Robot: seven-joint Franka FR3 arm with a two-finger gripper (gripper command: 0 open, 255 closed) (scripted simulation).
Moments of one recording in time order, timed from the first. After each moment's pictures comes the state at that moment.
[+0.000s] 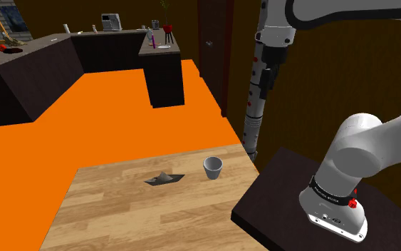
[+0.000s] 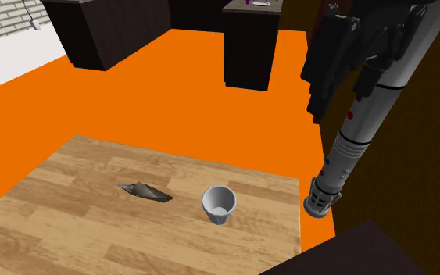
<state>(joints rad) 0.02 -0.83 0.02 -2.44 0.03 1.60 -0.14</state>
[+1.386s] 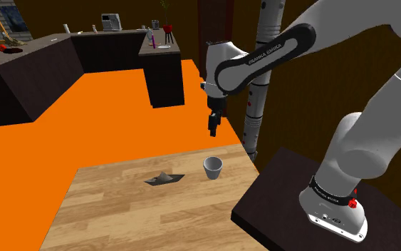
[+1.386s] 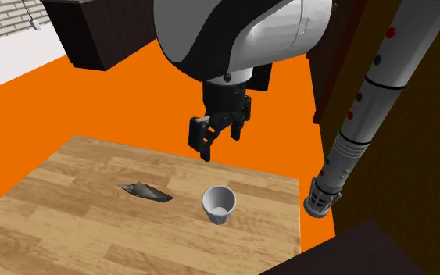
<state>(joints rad) 0.14 -0.22 0.10 -2.42 0.09 2.19 -0.24</state>
